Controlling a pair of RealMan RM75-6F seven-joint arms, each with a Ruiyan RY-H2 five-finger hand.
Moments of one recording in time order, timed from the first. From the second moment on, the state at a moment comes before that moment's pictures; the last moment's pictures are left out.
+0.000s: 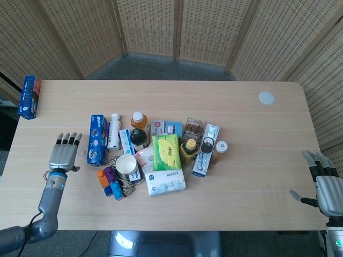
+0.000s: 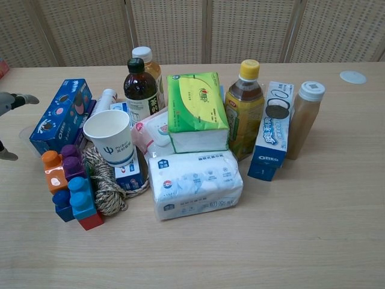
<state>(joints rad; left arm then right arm) -0.55 -1.50 -0.14 -1.42 0.79 1.08 0.74 0.07 -1.05 0.07 -1.63 -1.50 1.48 0.08</state>
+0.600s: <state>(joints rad) -0.58 -1.64 -0.12 -1.24 0.77 1.05 0.74 0.08 -1.06 0.07 -1.62 -1.50 1.47 0.09</state>
